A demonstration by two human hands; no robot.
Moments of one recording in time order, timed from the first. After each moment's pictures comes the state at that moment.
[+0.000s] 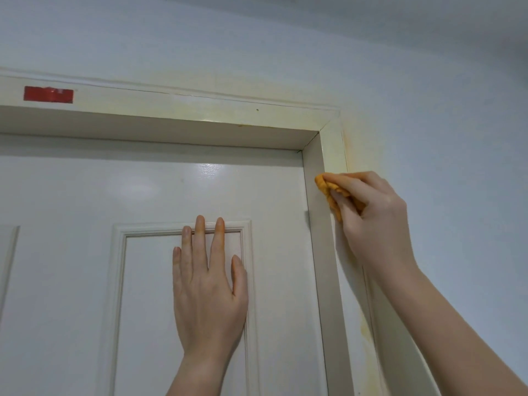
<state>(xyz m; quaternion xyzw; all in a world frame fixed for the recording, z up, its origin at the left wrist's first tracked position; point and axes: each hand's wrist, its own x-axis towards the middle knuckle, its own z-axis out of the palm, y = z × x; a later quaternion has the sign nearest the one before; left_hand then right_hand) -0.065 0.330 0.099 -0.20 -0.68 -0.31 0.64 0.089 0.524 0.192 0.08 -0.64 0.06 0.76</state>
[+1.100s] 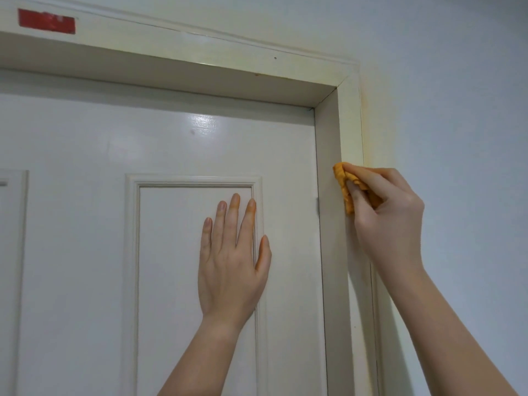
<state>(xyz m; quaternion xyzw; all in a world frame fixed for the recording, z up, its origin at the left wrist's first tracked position) -0.063 0.330 0.060 -0.26 -0.69 -0.25 0.63 0.092 0.503 0.136 0.04 -0.64 0.11 0.76</state>
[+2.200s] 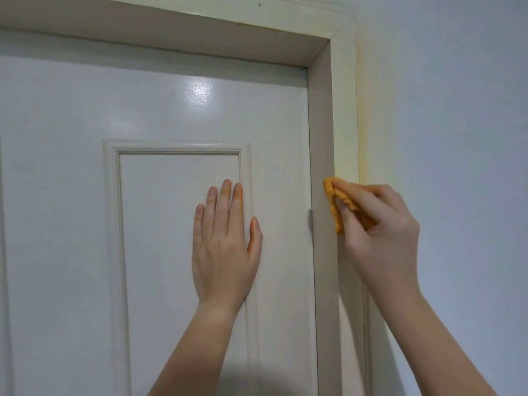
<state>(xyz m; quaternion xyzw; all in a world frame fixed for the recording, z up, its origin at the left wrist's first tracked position) -0.060 0.343 0.035 -0.23 -0.69 -0.27 0.63 0.097 0.505 0.064 0.03 -0.66 0.12 0.74</state>
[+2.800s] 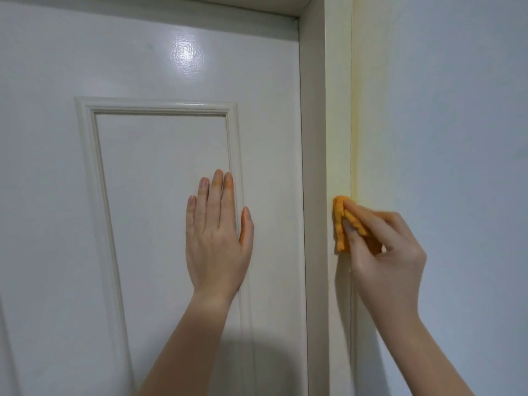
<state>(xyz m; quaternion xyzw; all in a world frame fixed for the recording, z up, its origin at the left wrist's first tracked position) -0.056 0.345 -0.006 -0.23 -0.71 -0.27 0.60 0.113 0.508 -0.019 -0.01 -0.66 0.20 0.72</state>
